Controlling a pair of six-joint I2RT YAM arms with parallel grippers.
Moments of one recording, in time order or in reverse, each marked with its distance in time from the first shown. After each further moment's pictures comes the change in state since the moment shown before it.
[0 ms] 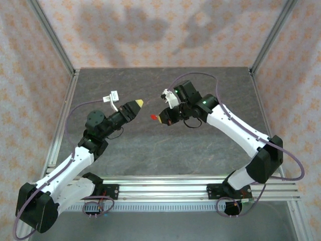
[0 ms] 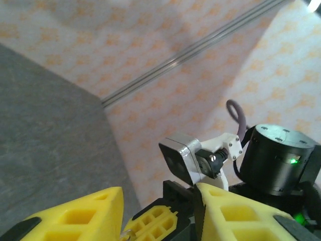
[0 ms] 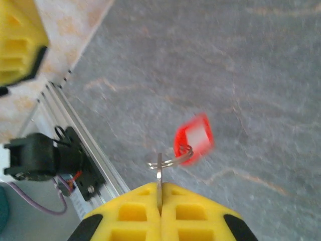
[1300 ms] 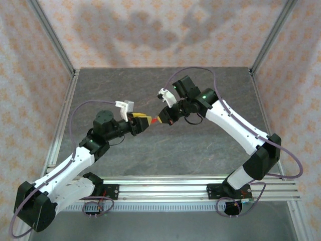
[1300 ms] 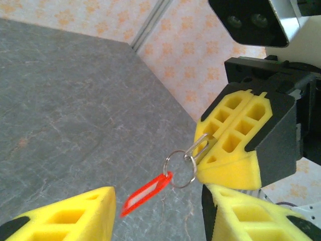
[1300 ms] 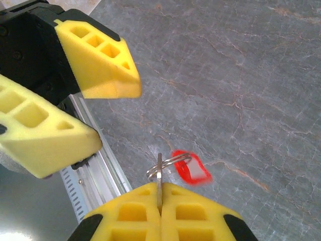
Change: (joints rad) left arm -0.067 0.008 0.021 -0.253 0.109 0.486; right arm 0.000 0.042 0.127 -0.116 -0.055 -0.193
